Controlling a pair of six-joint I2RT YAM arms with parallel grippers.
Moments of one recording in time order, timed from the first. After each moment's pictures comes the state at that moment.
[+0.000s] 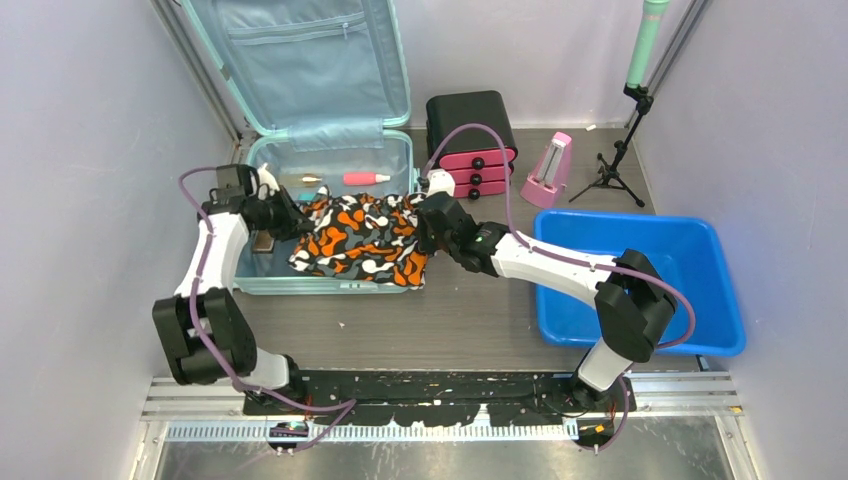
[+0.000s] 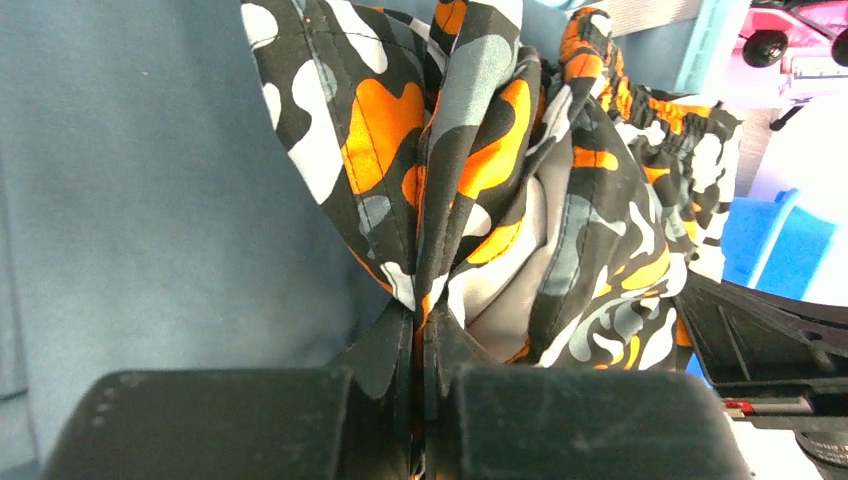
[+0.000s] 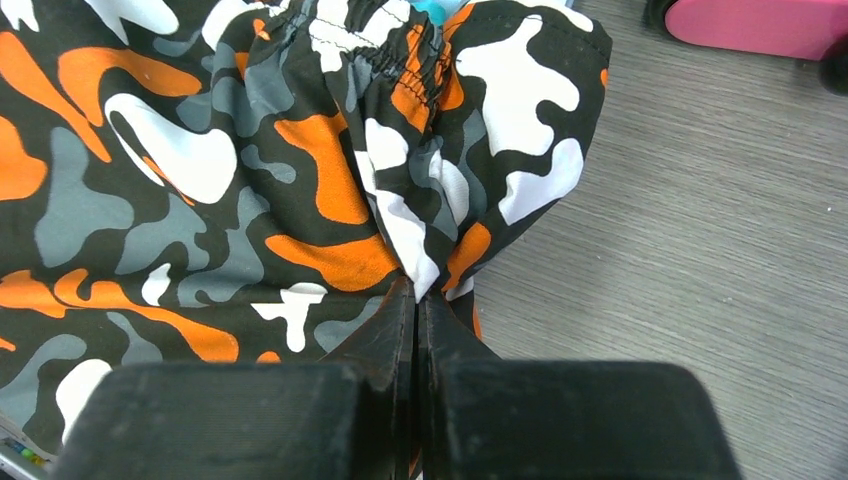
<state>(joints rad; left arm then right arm) 0.20 1.45 1.11 -0.66 0.57 -0.34 0.87 1.64 1.18 -0.13 0.30 0.47</state>
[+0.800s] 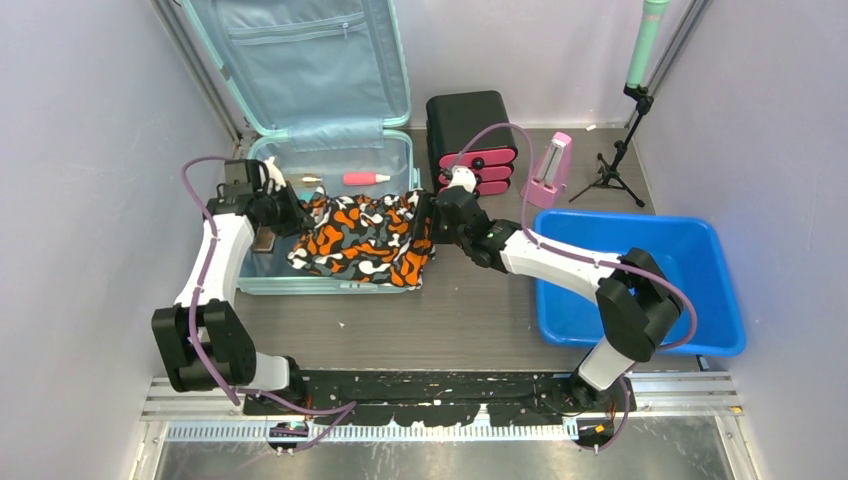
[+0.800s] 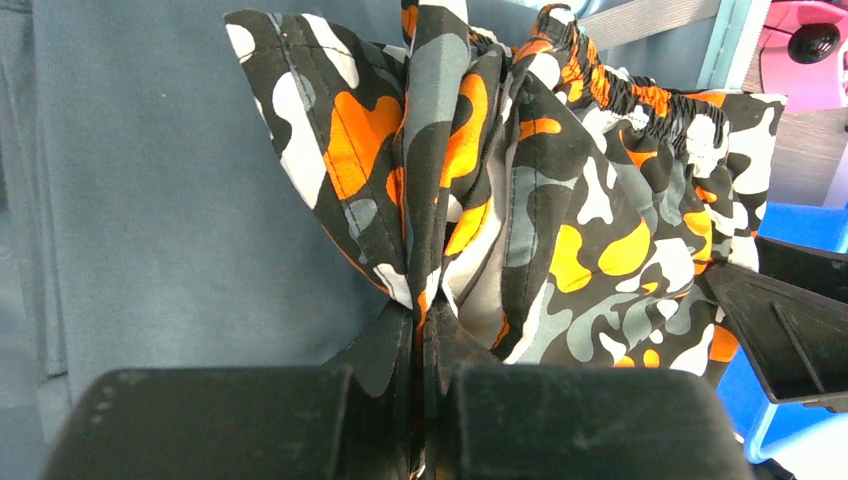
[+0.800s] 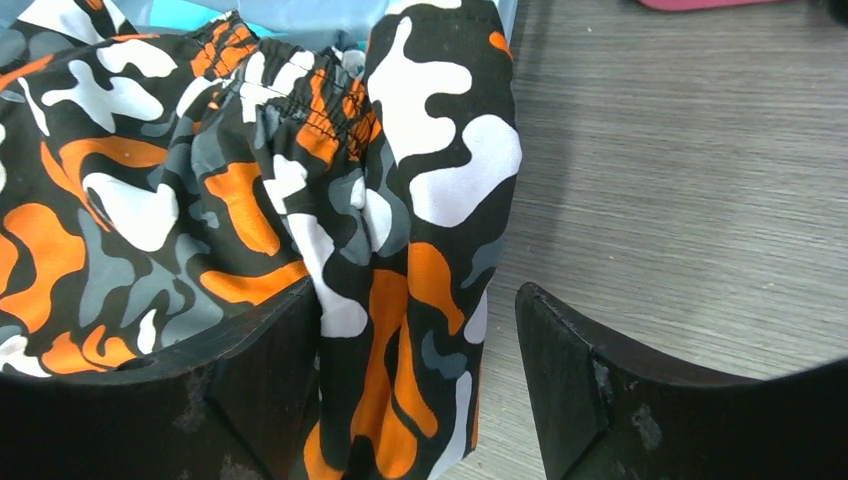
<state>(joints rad) 0.12 1.38 1.14 -0.68 0.43 -0.32 0.80 1.61 1.11 -0.05 0.25 0.65</state>
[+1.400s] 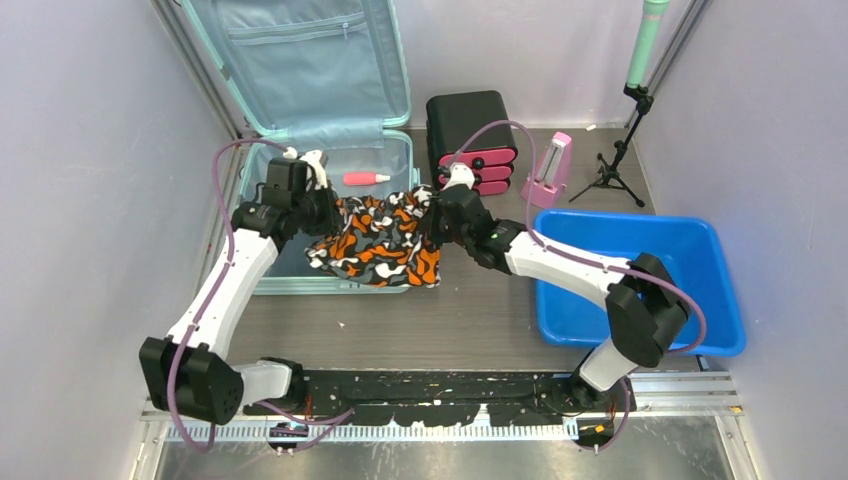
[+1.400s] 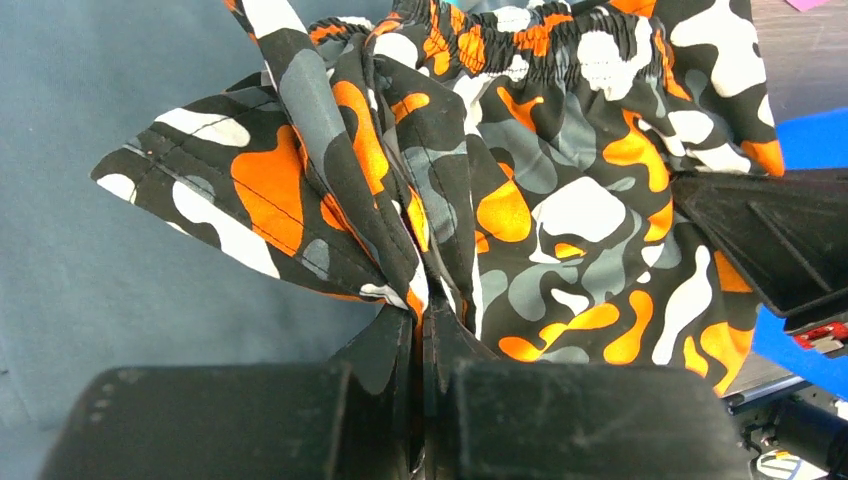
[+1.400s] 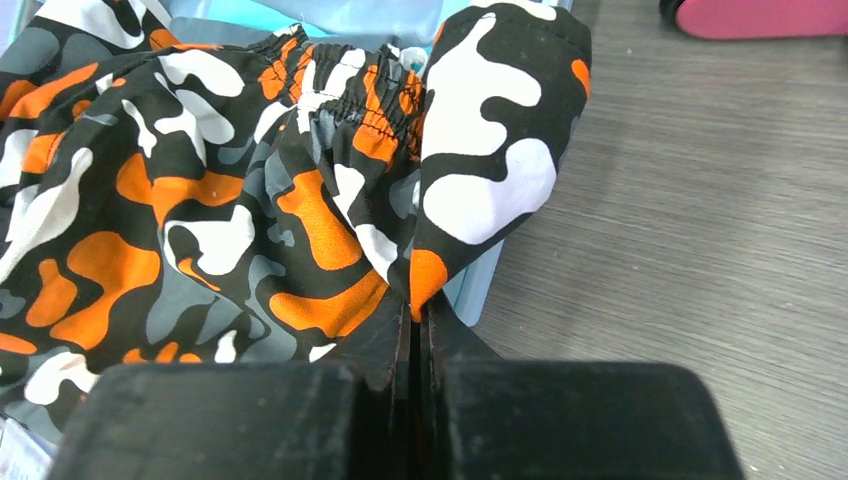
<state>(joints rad) -0.18 1.26 1.16 -0.70 0.19 -0.31 0.80 1.61 1.11 -0.02 0.20 0.63</state>
